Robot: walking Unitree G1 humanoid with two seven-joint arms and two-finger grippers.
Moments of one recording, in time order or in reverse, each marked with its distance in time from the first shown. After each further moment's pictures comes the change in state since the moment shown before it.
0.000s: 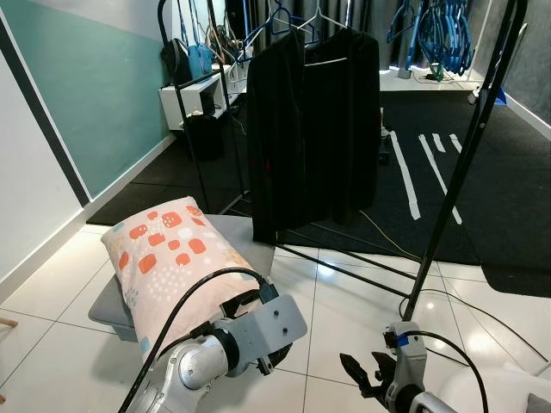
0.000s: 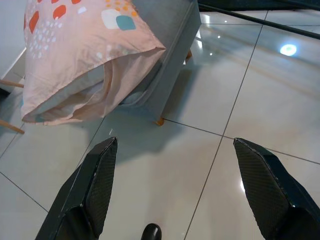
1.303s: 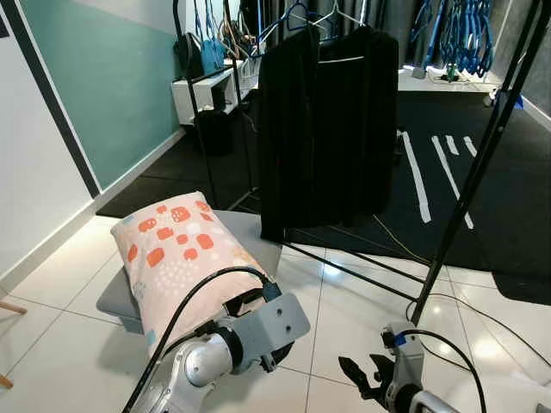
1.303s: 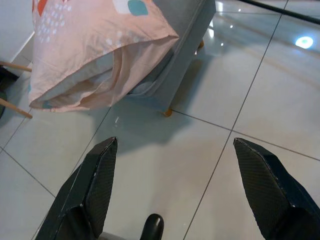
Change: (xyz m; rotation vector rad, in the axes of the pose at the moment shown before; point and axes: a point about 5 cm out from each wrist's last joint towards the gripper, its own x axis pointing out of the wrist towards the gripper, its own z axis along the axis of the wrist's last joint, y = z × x) left arm 0.004 -0.002 -0.003 -0.012 0.008 0.007; right arm 0.003 -0.002 -0.005 -0.001 0.034 0.021
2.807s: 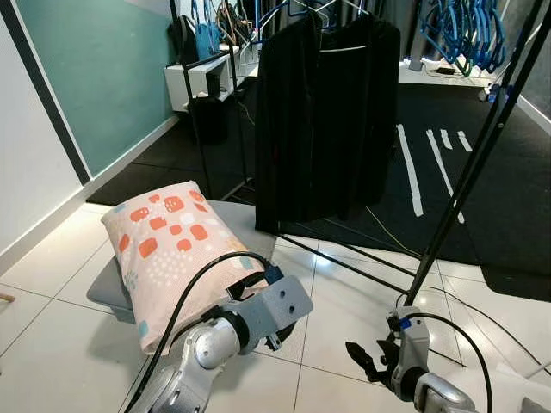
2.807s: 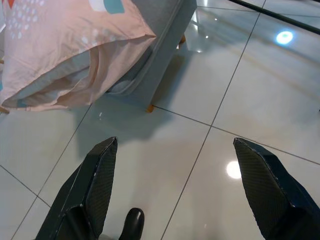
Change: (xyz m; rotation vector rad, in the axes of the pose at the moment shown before) left arm 0.018 0.015 0.009 0.047 -0.010 0.077; right arm 0.006 -0.014 0.023 -0.019 -0.002 -0.027
